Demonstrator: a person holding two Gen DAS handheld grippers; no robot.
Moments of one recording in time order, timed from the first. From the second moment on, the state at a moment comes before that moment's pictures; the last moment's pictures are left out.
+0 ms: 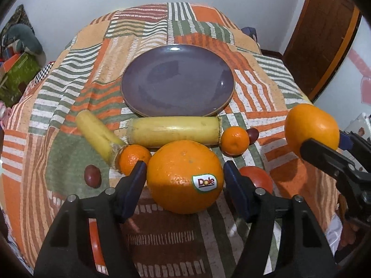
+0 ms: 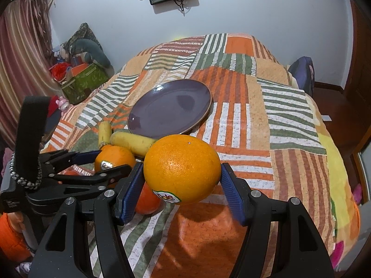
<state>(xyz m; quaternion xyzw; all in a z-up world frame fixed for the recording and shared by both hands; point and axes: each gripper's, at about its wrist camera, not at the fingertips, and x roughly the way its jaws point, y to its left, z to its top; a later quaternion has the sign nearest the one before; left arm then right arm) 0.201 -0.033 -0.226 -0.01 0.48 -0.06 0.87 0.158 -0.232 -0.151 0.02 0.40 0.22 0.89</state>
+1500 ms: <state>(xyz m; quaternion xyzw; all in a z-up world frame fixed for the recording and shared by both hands) 0.313 0.025 -0.133 -0.02 0.36 -0.03 0.93 0.280 -0.170 -0.110 -0.05 0.30 0.23 0.92</state>
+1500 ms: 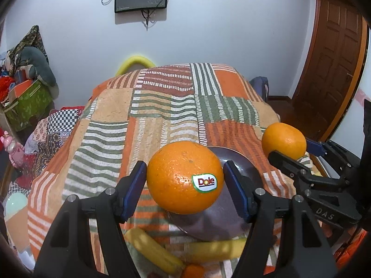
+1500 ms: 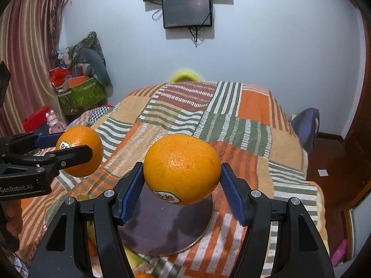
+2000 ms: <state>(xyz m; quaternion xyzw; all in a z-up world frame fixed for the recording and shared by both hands) 0.380 0.025 -0.198 -0.01 0.45 -0.05 0.89 0.326 -0.141 -0.163 -0.09 0.38 0.25 0.89</state>
